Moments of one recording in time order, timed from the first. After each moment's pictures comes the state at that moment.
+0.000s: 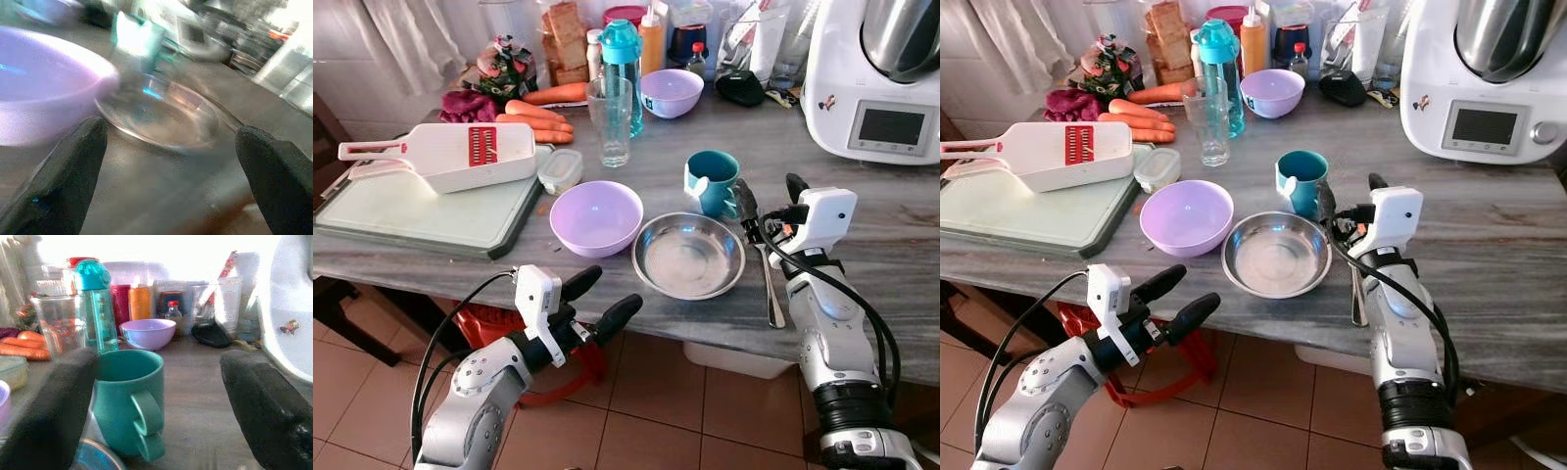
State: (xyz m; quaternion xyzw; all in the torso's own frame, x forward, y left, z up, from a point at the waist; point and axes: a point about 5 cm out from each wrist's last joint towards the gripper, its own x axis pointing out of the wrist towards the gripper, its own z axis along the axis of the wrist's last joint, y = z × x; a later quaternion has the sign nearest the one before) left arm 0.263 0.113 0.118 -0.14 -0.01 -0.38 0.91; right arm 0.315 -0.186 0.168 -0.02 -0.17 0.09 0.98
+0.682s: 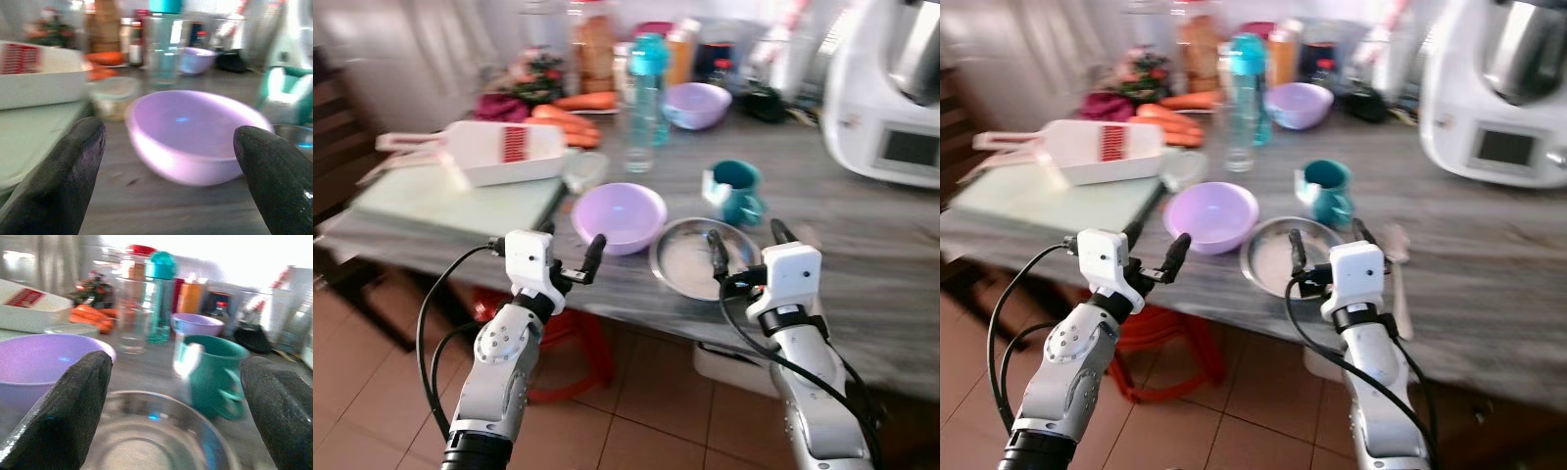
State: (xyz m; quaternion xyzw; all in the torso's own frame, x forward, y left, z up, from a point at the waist) left arm 0.301 0.127 0.124 -0.05 -0.05 -0.16 0.98; right arm 0.277 -0.146 0.141 -0.07 -0.12 0.07 0.99
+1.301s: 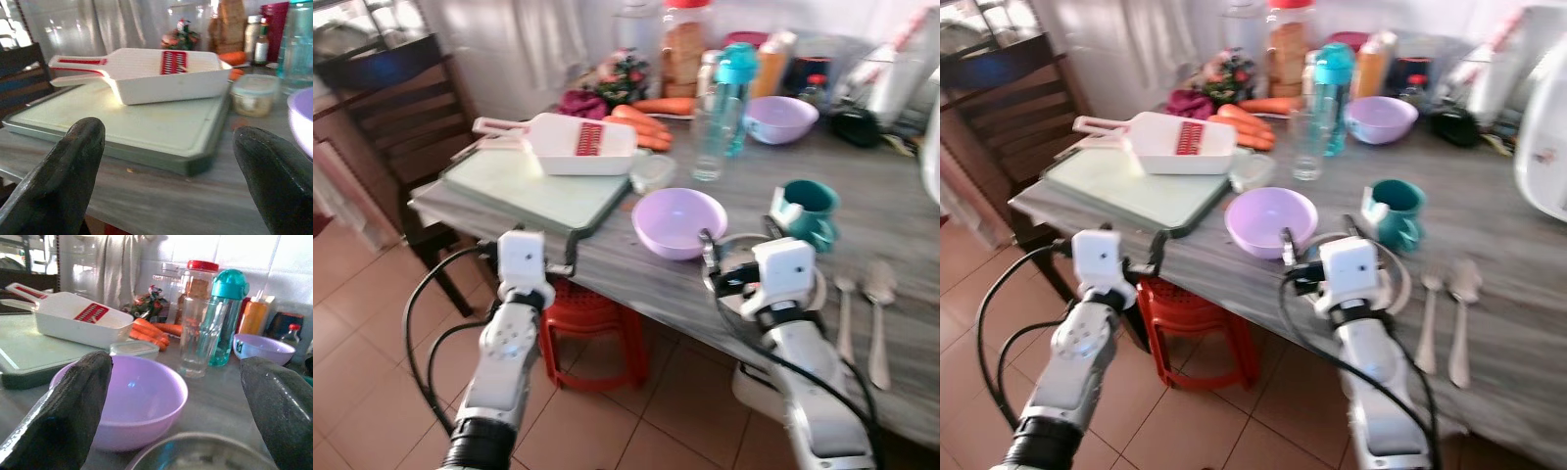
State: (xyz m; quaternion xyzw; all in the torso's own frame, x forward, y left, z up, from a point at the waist) left arm 0.315 0.136 0.117 0.03 -0.06 -0.04 1.00; right arm 0.277 -0.146 0.146 -0.08 -0.12 0.08 0.99
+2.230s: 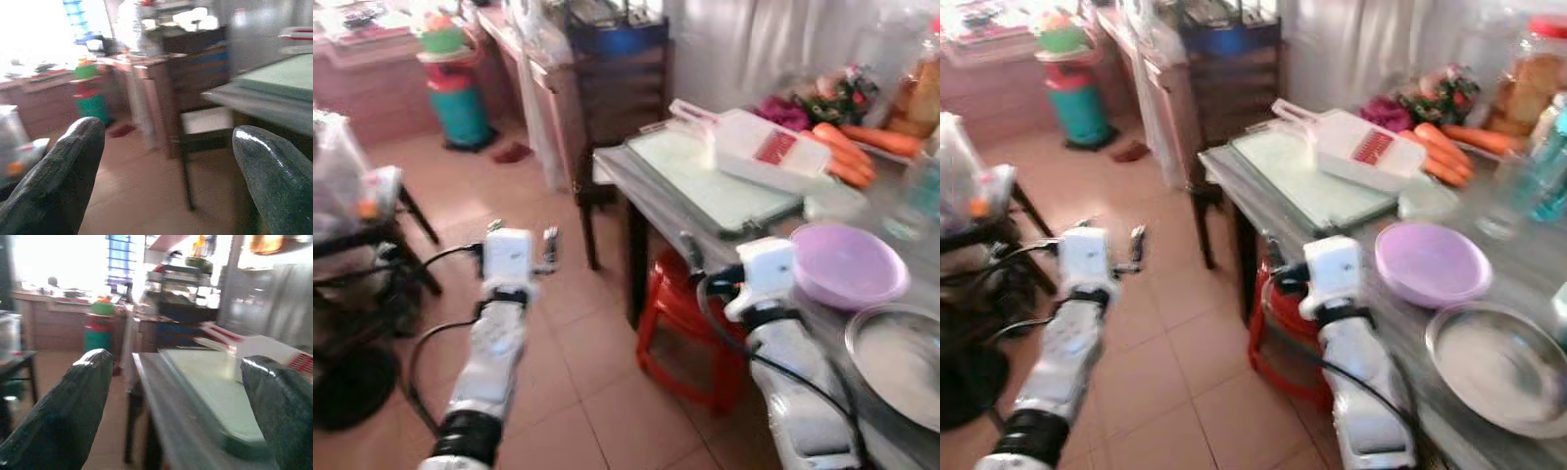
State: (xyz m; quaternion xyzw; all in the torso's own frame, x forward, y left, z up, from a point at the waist) left arm 0.317 0.159 0.108 0.06 -0.06 0.02 1.00; right arm 0.277 -0.128 0.147 -0.06 -0.12 0.11 0.98
